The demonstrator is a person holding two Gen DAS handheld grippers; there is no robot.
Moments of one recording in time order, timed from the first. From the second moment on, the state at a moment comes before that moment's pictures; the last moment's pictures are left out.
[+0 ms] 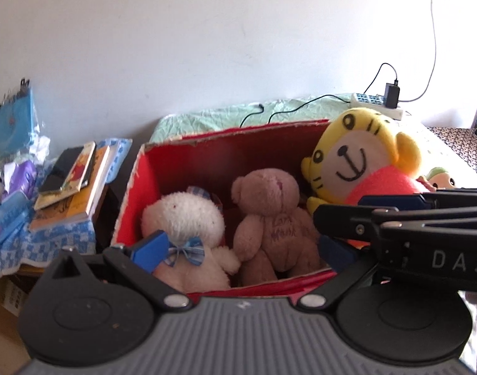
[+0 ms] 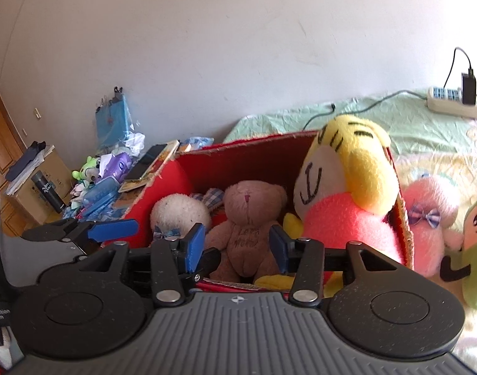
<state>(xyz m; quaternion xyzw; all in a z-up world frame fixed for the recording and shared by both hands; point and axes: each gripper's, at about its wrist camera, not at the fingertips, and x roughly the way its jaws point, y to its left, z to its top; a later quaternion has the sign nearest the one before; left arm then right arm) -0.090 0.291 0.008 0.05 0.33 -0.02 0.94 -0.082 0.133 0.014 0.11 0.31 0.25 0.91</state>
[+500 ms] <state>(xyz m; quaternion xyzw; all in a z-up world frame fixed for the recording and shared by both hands) -0.121 0.231 0.035 0.07 0.32 0.01 0.94 -0.090 0.081 0.021 0.17 0.31 0.33 0.88</state>
